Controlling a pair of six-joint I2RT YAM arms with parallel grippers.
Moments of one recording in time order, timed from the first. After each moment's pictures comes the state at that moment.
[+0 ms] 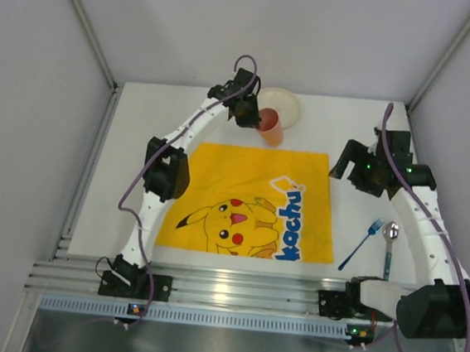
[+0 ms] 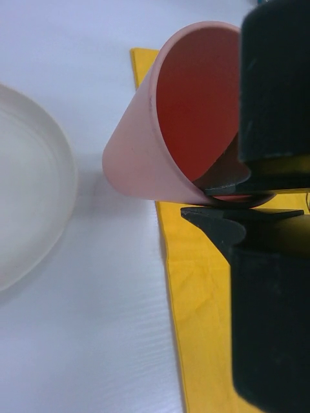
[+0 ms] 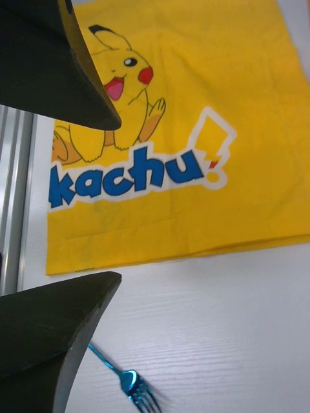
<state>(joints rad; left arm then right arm) -0.47 2.41 2.35 -0.79 0.05 -0.61 0.08 1.16 1.10 -0.86 -0.10 0.41</state>
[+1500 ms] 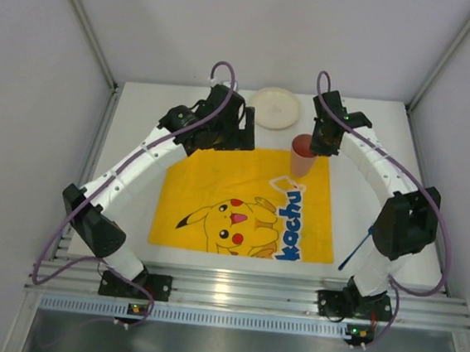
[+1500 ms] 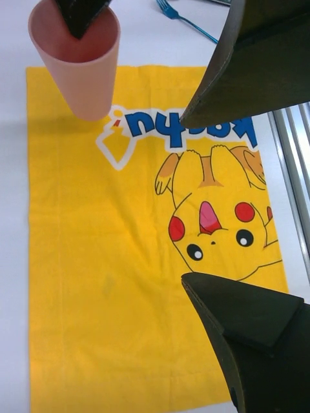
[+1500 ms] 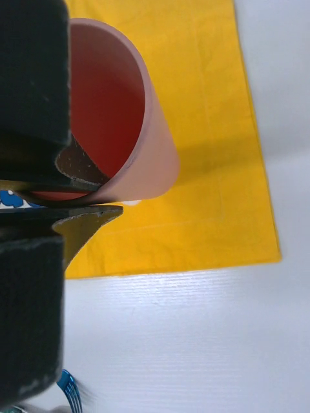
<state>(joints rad) -0.71 1.62 1.78 -0.94 -0.24 -0.61 0.37 1.72 1.59 -0.88 0.25 0.46</state>
